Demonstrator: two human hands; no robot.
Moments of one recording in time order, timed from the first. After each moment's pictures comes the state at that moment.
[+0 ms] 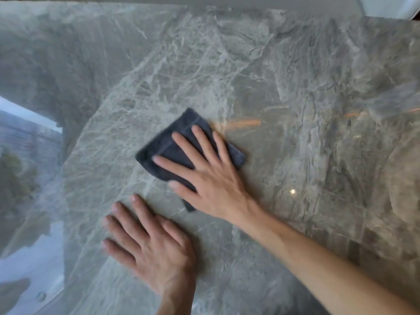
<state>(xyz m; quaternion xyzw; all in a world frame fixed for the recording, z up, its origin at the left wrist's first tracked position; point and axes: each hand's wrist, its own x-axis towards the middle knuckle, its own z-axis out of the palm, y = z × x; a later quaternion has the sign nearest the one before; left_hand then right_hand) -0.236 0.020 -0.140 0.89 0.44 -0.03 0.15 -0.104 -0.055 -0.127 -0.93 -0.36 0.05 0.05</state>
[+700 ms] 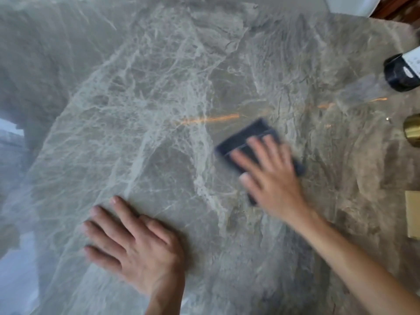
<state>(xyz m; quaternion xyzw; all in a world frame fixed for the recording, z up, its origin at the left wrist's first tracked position) -0.236 0.019 -0.136 0.88 0.43 -0.04 0.19 -0.119 -0.201 -0.124 -0.98 -0.19 0.09 -0.03</state>
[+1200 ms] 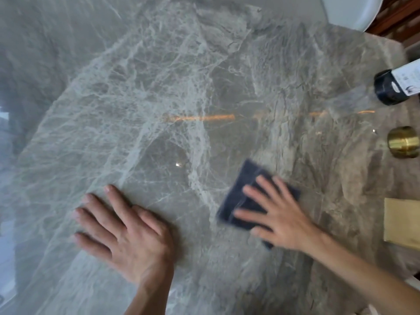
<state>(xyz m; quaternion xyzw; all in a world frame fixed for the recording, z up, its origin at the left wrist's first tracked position) -0.236 0.019 -0.131 0.88 0.44 -0.05 0.19 -0.167 -0.260 -0.115 -0.89 -0.43 0.15 -0.06</state>
